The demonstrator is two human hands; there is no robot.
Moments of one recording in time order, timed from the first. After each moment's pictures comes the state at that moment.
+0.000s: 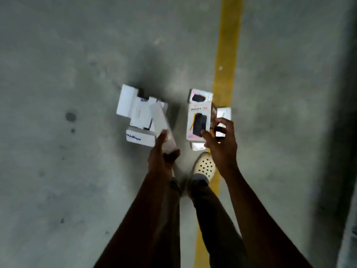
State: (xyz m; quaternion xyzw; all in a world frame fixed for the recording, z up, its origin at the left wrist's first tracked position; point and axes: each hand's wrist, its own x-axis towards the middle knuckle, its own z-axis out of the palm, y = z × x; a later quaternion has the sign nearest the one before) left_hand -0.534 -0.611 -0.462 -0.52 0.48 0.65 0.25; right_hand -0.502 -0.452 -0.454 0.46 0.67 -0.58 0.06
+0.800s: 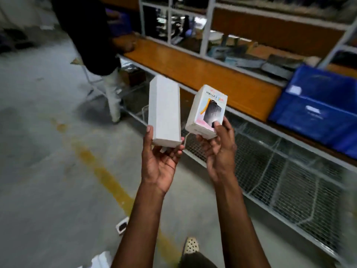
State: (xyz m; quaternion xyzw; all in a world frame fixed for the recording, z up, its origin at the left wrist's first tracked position) left_hand -0.349 -0.411 0.196 0.02 0.30 0.74 0.60; right_hand -0.220 -0.348 0.209 0.31 0.28 -0.67 -0.62
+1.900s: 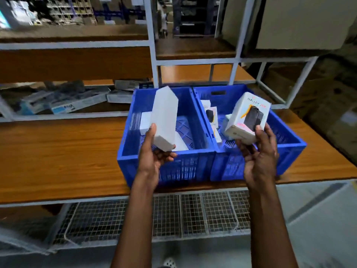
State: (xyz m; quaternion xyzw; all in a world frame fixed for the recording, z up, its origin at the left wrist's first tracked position) left_hand 0.118 0.104 0.218 0.39 0.39 0.46 0.70; right_hand 0.332 0.002 0.225 0.44 0.12 -0.26 -0.85
